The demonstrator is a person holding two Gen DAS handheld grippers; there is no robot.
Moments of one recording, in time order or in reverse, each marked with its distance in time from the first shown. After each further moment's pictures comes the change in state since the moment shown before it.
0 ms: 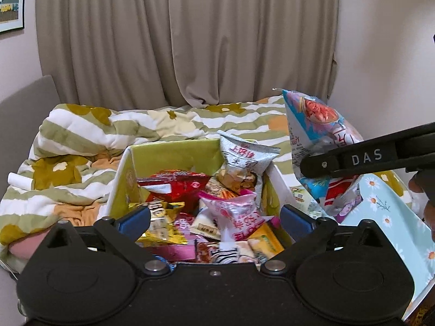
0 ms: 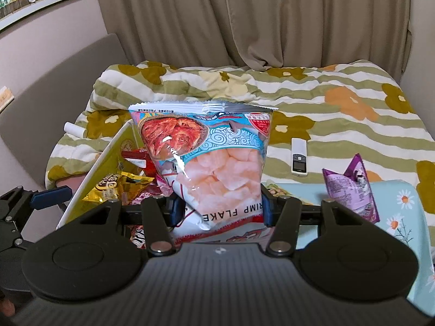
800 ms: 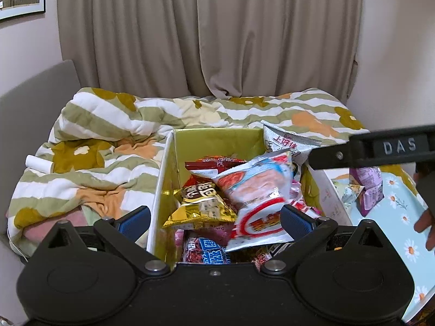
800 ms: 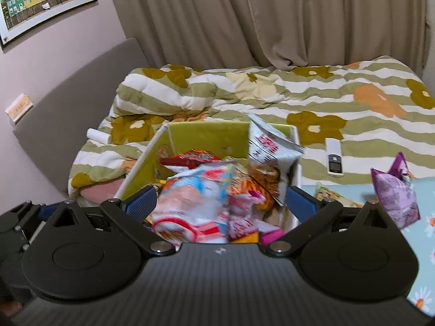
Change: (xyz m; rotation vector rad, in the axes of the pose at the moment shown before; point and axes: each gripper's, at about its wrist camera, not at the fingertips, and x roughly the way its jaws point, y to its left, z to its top) left arm -0.009 0.053 -0.009 -0.048 0.036 0.053; right arm 0.013 0.038 0.000 0.036 -0.014 0.084
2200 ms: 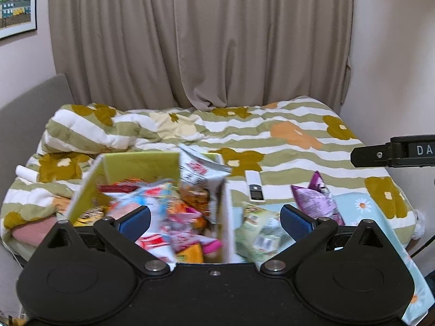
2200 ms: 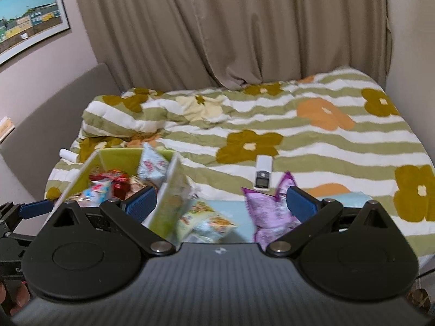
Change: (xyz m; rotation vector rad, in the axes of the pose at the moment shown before) left arm 0.007 -0.174 0.032 -0.013 -0.025 0.047; right arm -0.085 -0.201 0.021 0.041 -0.058 -0.060
